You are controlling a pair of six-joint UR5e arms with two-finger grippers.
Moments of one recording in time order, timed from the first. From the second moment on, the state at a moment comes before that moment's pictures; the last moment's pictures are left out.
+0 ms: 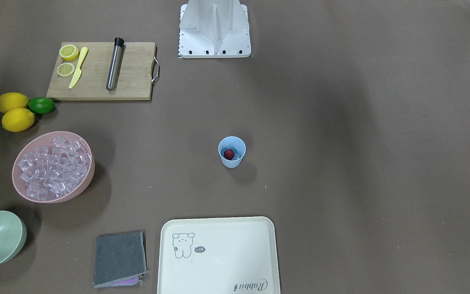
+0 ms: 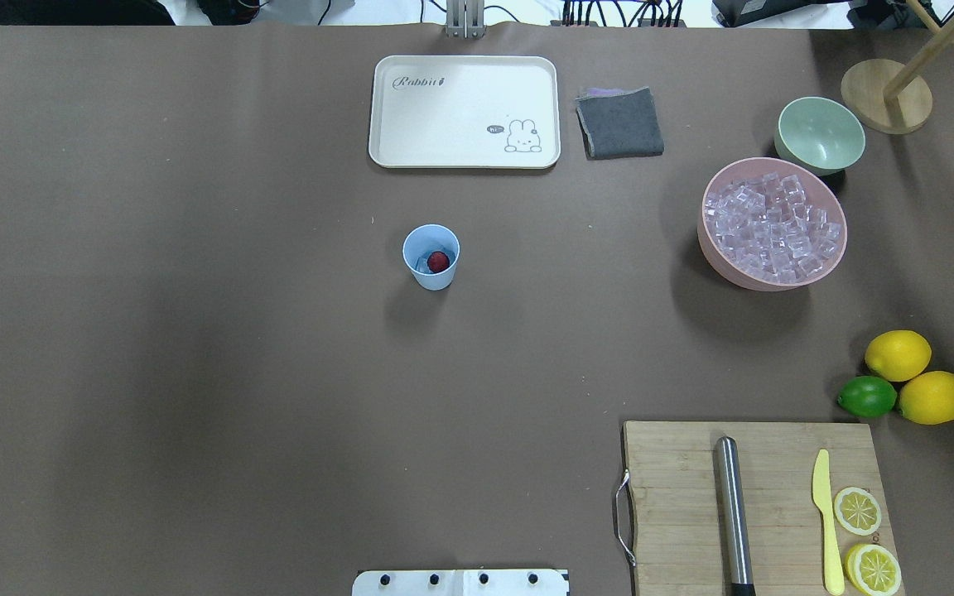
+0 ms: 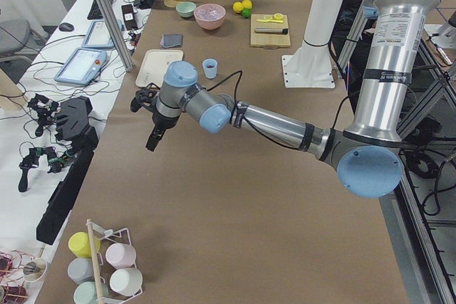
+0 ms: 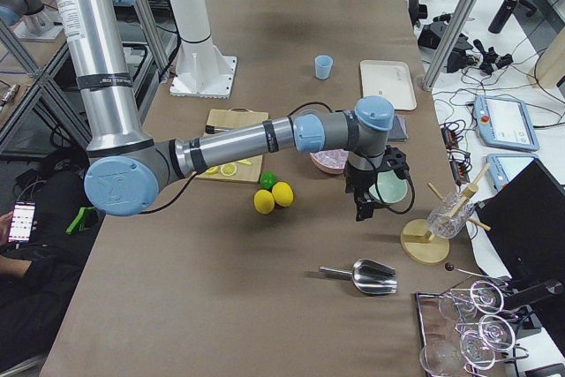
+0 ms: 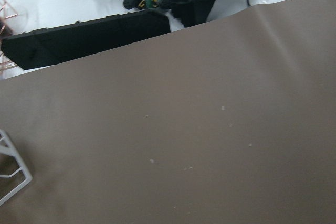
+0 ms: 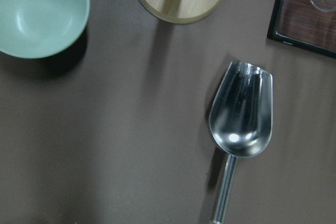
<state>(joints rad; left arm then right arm) -1.44 -1.70 -1.70 -1.91 -2.15 -0.25 1.47 -1.41 1.64 -1.70 2.17 -0.07</state>
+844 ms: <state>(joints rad) -1.68 -1.60 -1.58 -1.63 -2.33 0.17 1.60 -1.55 1.64 -1.70 2.31 -0.09</state>
